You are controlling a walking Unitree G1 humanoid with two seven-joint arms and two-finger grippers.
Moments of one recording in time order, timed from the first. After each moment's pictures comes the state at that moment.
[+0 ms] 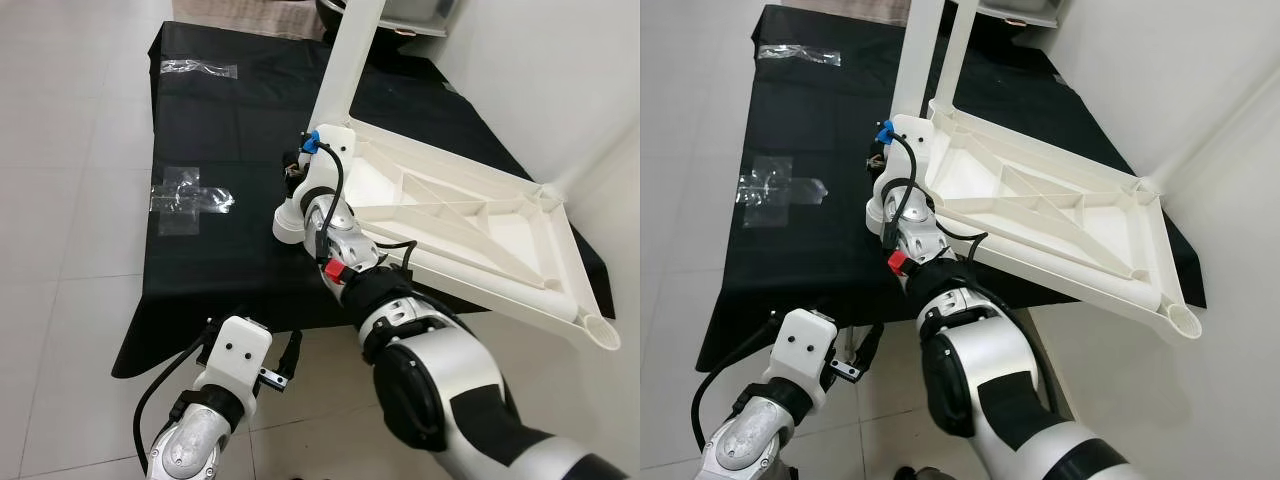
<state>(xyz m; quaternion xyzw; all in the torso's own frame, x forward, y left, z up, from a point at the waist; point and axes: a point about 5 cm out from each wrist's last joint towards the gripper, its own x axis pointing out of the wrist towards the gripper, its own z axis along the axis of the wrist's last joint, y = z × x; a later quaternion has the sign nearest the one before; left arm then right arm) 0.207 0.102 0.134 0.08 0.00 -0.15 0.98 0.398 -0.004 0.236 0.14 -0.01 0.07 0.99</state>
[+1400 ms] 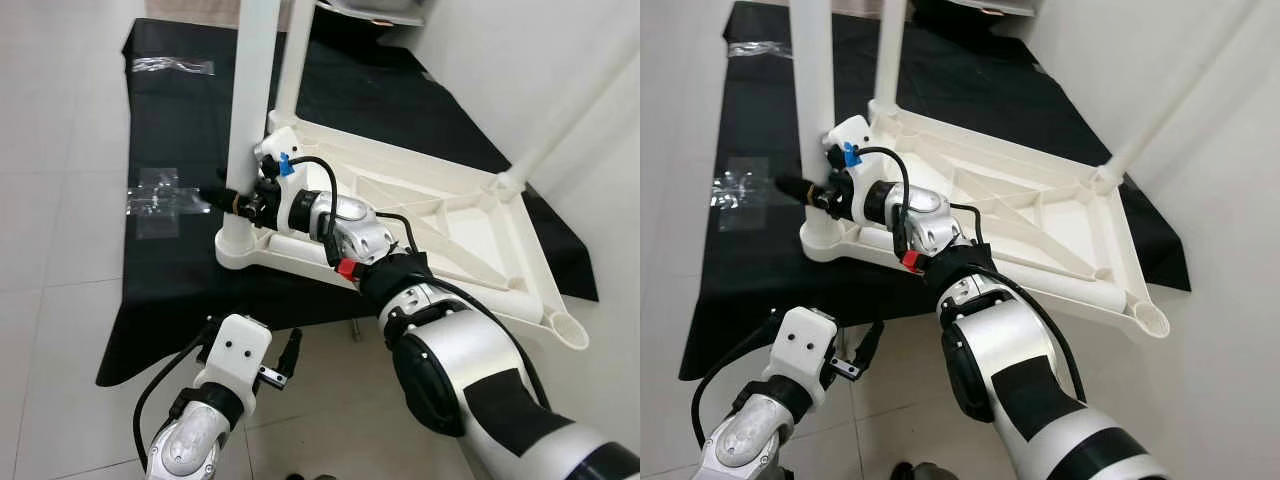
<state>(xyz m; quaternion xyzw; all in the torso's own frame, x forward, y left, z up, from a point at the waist) 0.209 0.103 0.135 0.08 0.00 -0.15 0.99 0.388 0.004 0.242 -0.01 -0.04 0.47 0.88</state>
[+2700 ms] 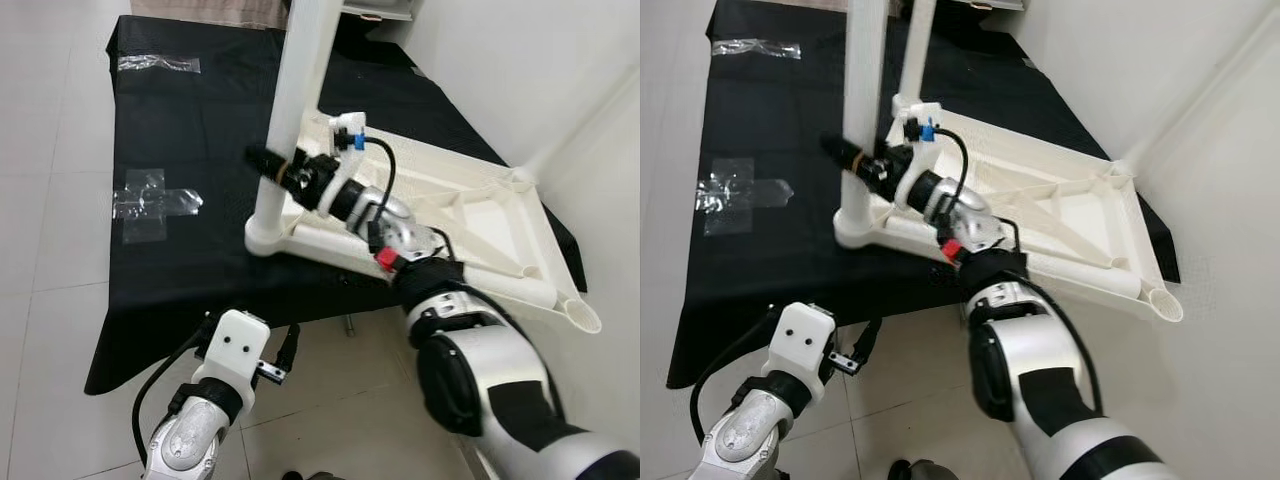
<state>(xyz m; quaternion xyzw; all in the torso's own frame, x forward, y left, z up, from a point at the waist) 0.212 0.104 0.138 0.08 0.00 -0.15 0.99 0.377 -0.035 0.248 0.11 -0.04 0.63 0.77</state>
